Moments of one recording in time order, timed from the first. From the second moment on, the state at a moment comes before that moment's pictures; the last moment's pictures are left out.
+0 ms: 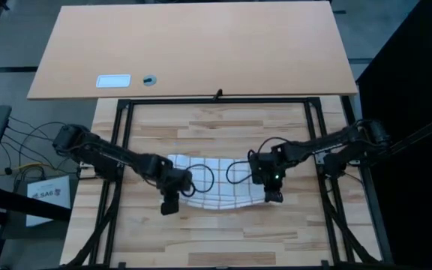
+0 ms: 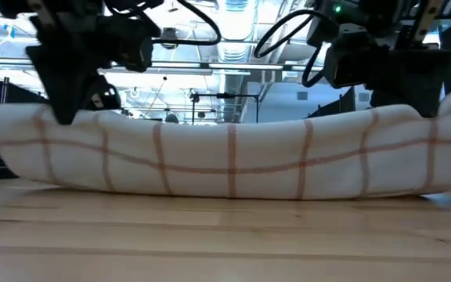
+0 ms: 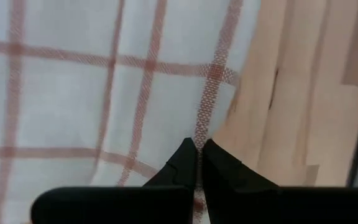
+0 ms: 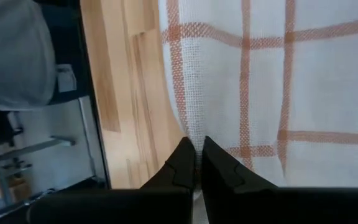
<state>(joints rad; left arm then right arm) -0.24 1.51 0.95 -0.70 0.24 -0.40 0.08 1.49 0.84 -0.59 -0.65 0.33</state>
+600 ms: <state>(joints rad) 0.04 1.47 0.88 -0.74 0.39 -0.12 -0.16 1.49 0.70 -0.52 -0.84 0.29</state>
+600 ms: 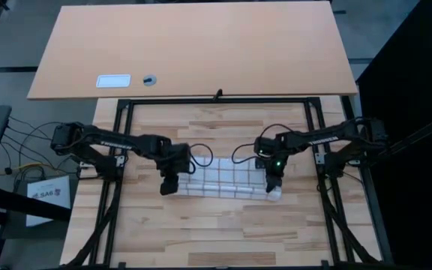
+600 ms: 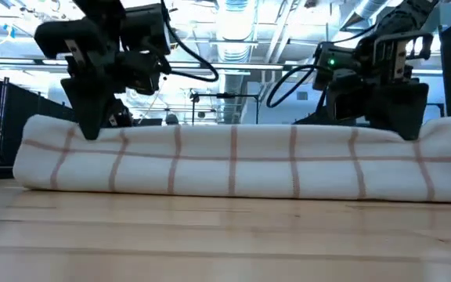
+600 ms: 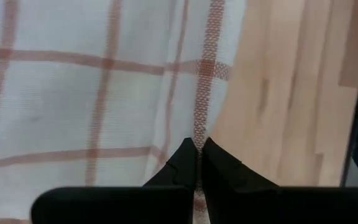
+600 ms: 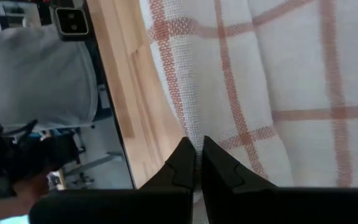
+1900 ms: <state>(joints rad) 0.11 1.47 0.76 -0.56 0.39 -0.08 -0.34 1.43 0.73 -0.55 -0.74 0.27</state>
